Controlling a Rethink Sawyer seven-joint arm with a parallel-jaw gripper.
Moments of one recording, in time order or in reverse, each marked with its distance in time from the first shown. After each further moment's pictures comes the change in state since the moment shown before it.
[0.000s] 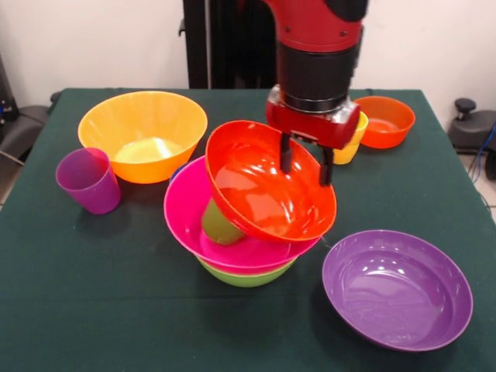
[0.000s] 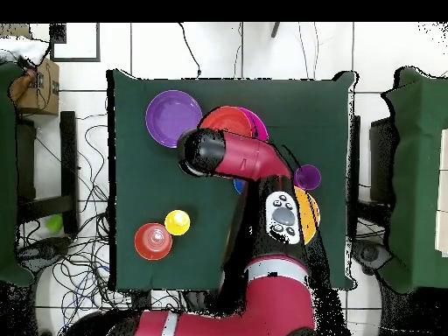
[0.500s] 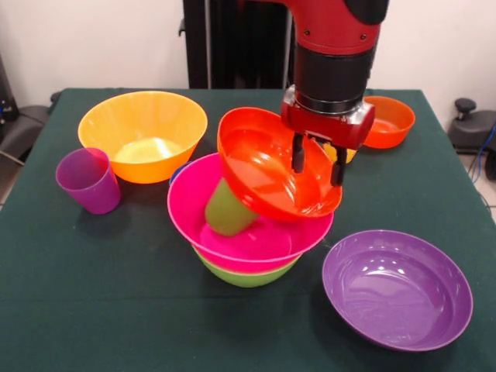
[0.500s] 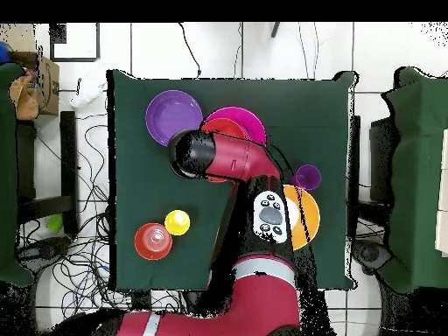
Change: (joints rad) arm 0.035 0.009 -0.023 0.000 0.017 0.000 0.000
